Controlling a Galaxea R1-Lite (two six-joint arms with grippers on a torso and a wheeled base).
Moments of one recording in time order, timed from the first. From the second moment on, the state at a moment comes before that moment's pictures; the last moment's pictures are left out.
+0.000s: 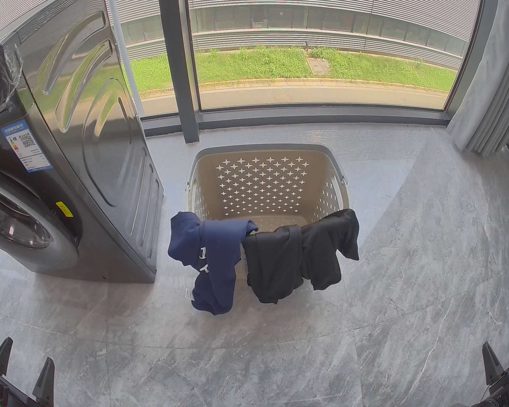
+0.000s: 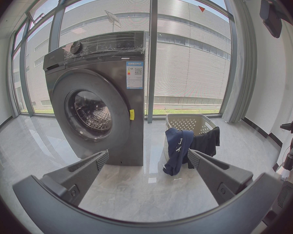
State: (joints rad) left arm 0.00 0.02 -0.02 0.00 0.01 -0.04; right arm 0.01 0.02 -0.02 0.01 0.02 0.00
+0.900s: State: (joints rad) left arm 0.00 0.02 -0.02 0.00 0.01 -0.04; right arm 0.01 0.02 -0.02 0.01 0.02 0.00
